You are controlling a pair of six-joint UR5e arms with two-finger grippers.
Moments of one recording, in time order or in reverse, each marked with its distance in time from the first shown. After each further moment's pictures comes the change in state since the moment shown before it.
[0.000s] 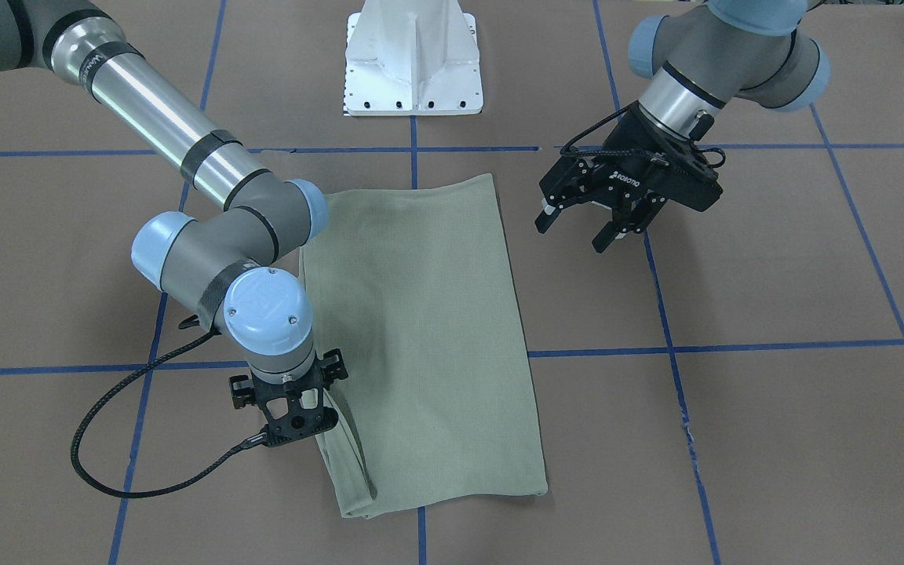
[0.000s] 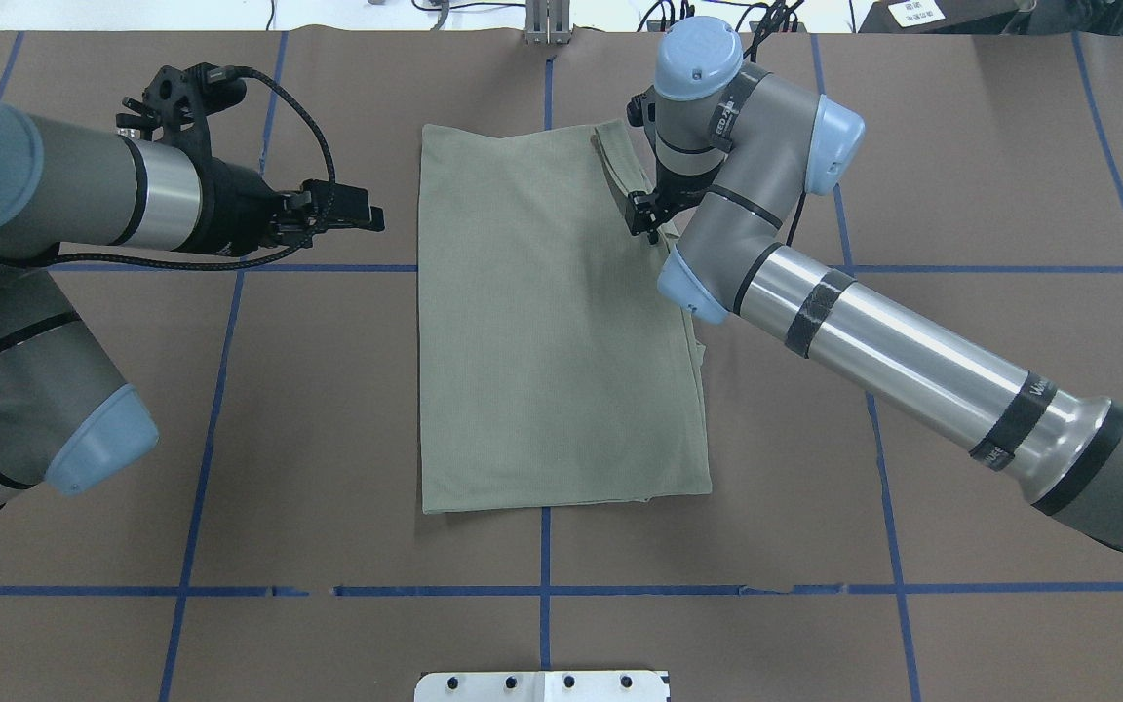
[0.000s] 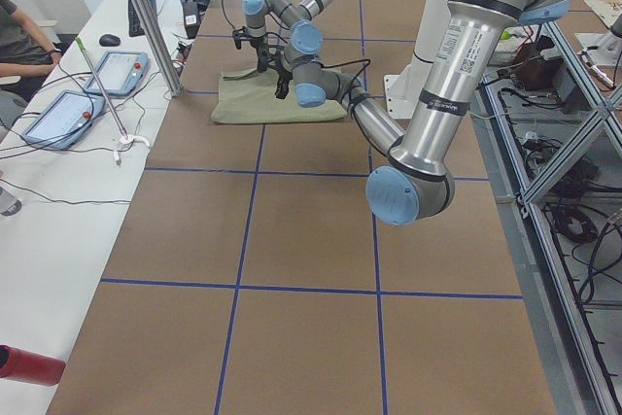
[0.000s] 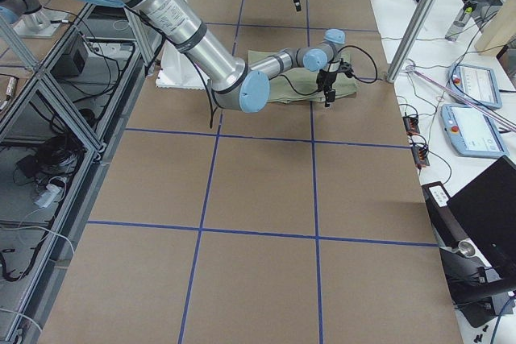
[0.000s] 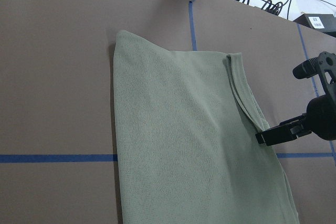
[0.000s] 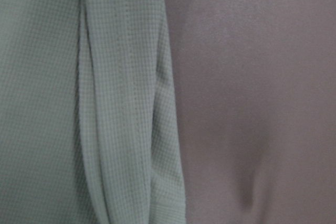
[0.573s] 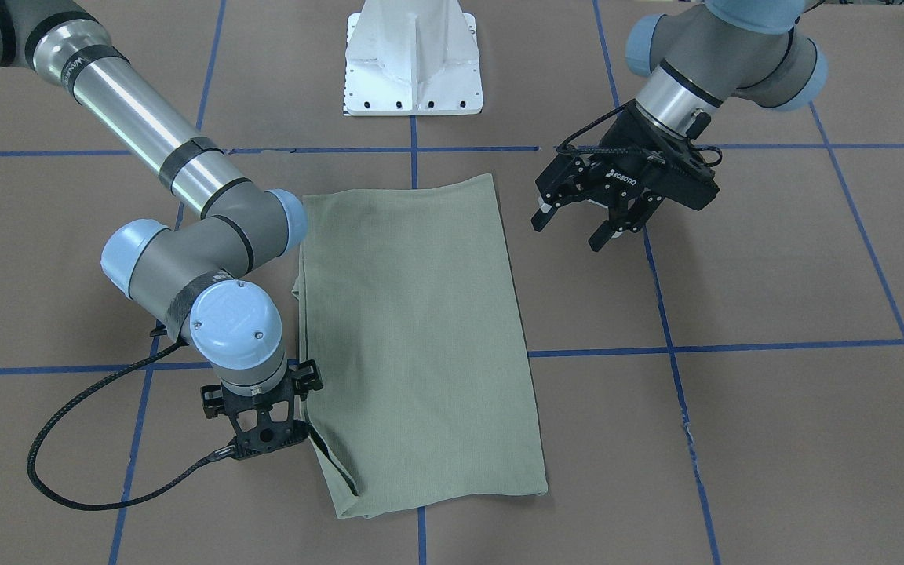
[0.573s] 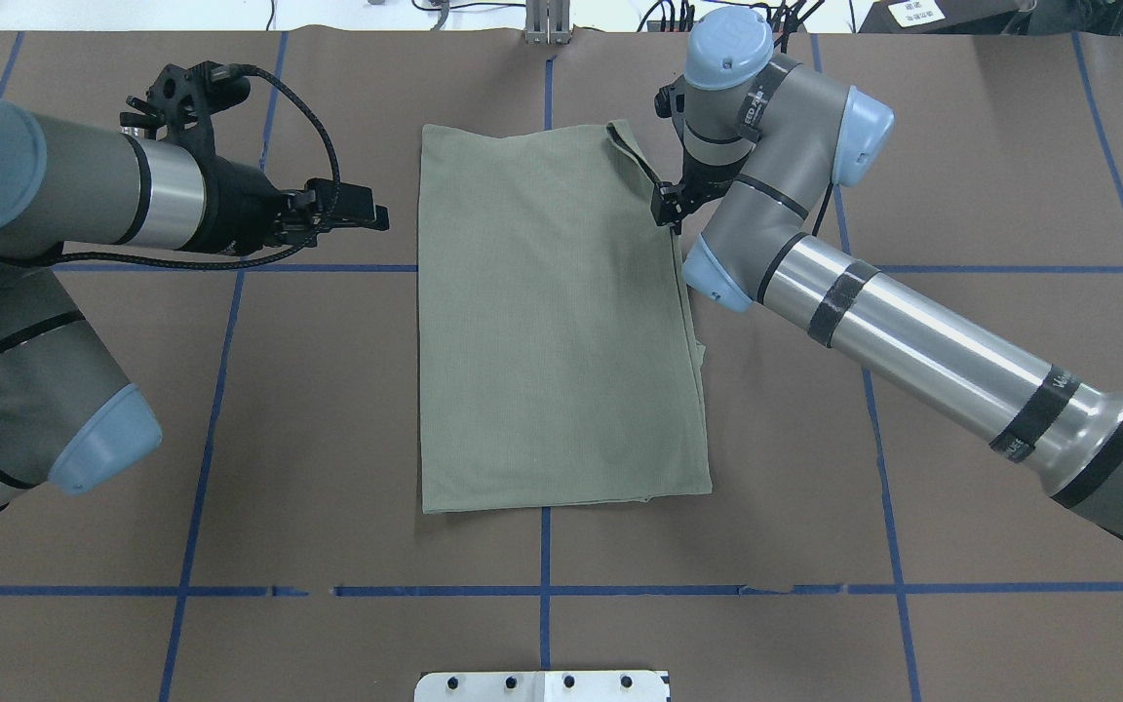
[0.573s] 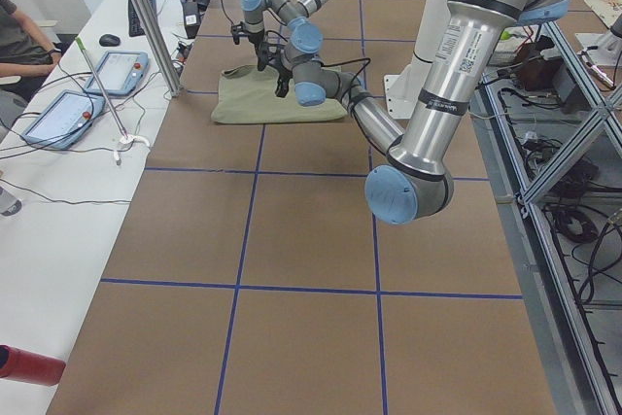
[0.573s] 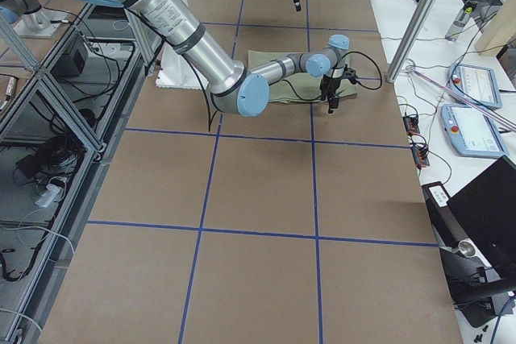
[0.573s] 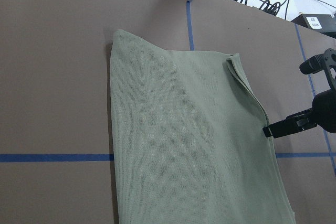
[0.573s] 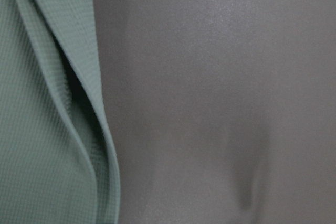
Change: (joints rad) left arm 0.001 -0.007 0.000 0.000 0.000 -0.003; right arm 0.028 -0.021 0.002 0.000 0.003 -0.017
